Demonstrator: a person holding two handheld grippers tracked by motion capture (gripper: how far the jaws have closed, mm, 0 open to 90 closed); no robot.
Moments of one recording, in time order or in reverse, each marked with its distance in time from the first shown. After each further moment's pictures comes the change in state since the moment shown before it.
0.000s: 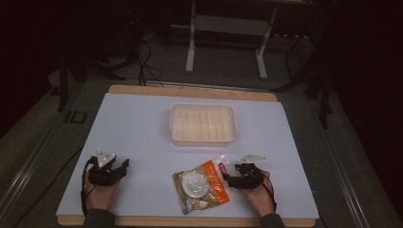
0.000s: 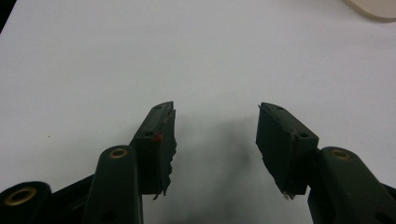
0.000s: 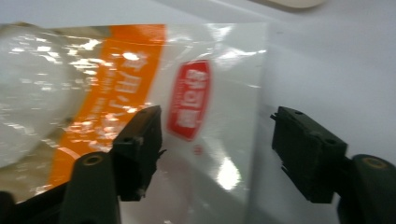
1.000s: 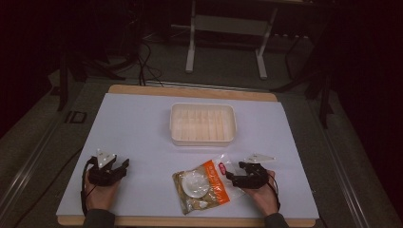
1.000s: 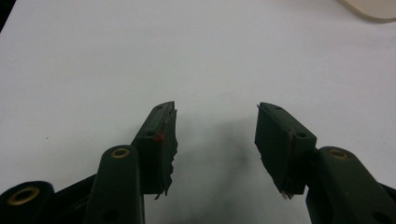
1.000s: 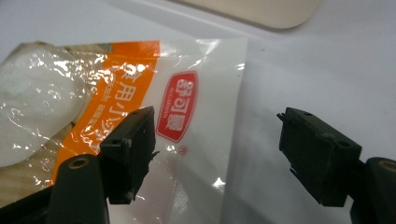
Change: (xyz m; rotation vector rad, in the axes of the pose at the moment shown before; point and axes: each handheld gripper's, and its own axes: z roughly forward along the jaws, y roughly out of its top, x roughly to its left) left arm 0.000 0.000 -0.001 -0.007 -0.006 0.006; right arm -0.011 -0.002 -0.011 -0.072 0.044 0.004
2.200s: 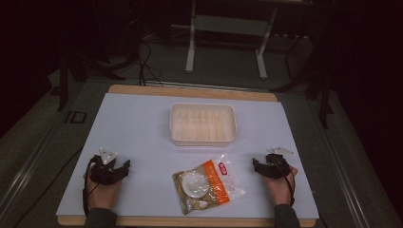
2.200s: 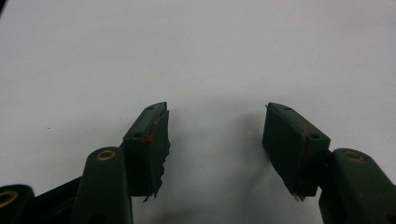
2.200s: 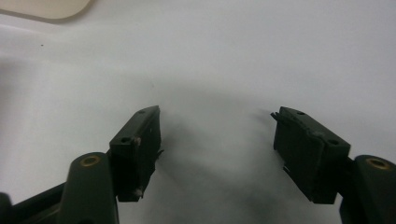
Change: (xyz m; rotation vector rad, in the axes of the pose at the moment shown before) left arm -0.003 0.003 0.007 0.075 0.049 0.015; right arm -0.070 -0.009 -0.013 0.017 -0.393 0.134
